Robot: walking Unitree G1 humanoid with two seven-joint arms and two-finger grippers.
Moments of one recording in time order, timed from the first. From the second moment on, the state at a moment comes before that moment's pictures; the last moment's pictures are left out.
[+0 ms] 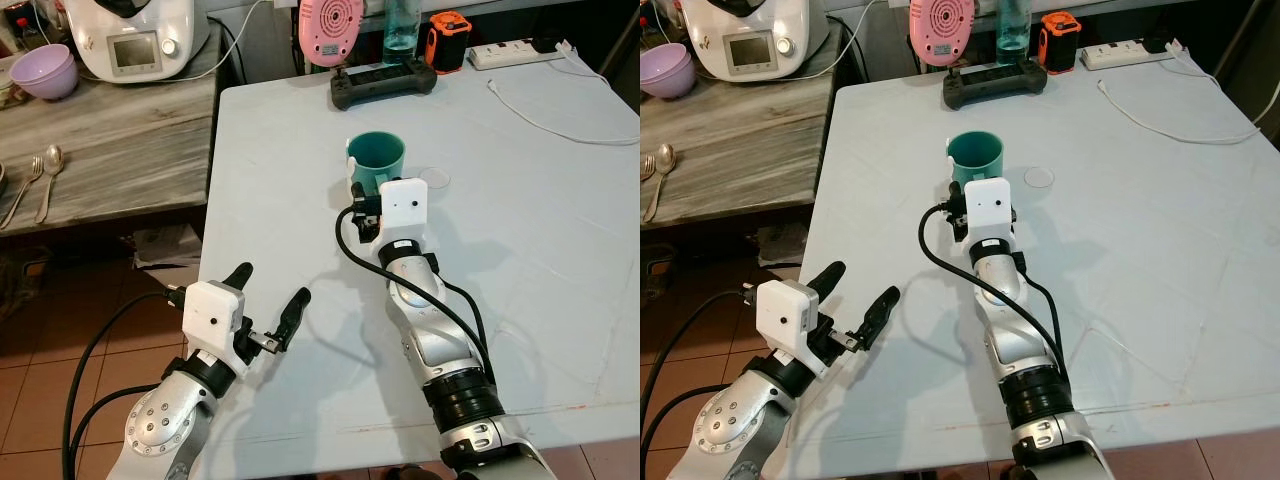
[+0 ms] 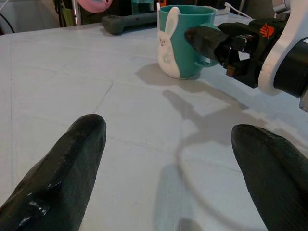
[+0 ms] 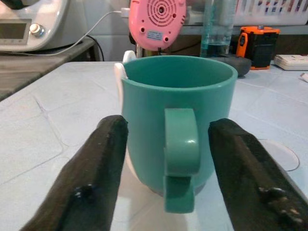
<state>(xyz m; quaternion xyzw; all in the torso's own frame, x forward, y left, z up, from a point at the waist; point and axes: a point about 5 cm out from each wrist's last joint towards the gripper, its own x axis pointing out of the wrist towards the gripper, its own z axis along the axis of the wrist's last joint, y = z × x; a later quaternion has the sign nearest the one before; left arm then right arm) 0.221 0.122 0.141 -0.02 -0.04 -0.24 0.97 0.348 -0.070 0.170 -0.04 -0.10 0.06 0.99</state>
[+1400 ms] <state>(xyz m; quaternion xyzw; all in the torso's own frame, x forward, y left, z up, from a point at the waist) 0.243 0.131 0.149 -0.02 -0.07 -0.16 0.98 0.349 -0.102 0.164 -0.09 -0.09 0.06 0.99</state>
